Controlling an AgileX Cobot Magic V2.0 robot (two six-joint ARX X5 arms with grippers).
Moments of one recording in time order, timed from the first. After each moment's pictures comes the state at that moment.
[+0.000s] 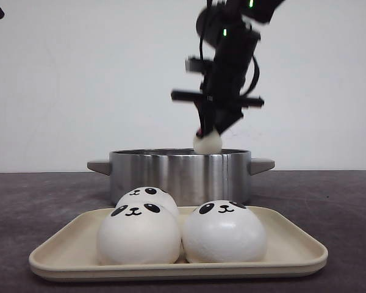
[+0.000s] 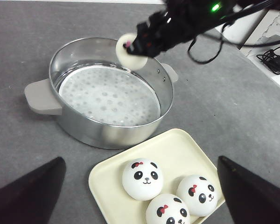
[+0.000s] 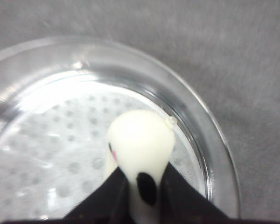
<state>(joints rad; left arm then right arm) -0.41 0.70 0.88 -0.62 0.29 -0.17 0.49 2.09 1.78 -0.59 0.04 0.19</state>
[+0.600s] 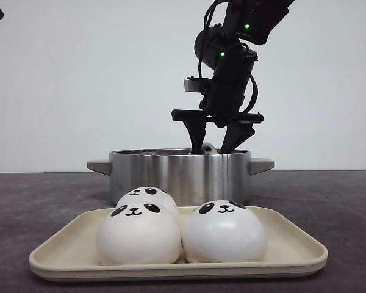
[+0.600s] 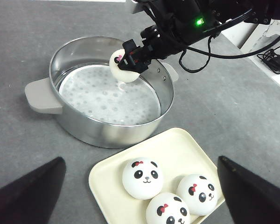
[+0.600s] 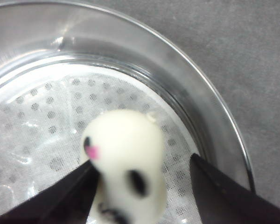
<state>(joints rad) -0.41 0.70 0.88 -0.62 0.29 -0.17 0.49 2.13 1.78 -0.59 0.05 0.18</state>
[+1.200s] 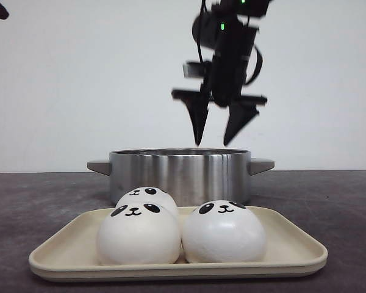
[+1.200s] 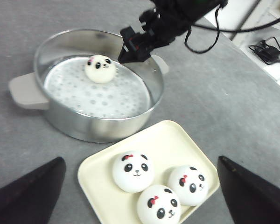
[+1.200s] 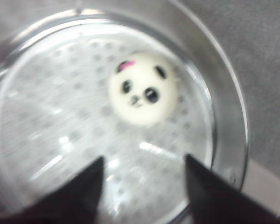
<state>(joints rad) -0.47 0.71 0.88 -0.63 0.29 -0.18 0.53 2.05 1.89 -0.89 0.02 0.19</state>
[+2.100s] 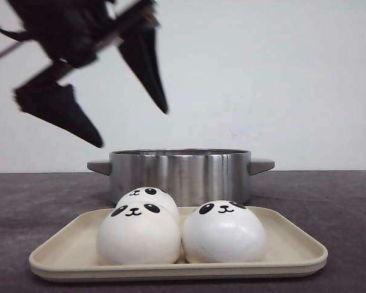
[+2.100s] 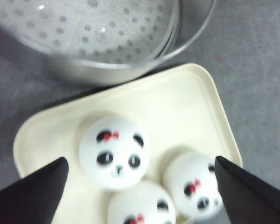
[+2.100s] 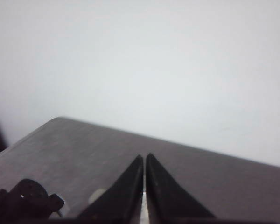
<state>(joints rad) -0.68 1.44 1.08 -0.57 0.16 -0.46 0.90 1.02 1.91 -0.98 0.40 0.16</state>
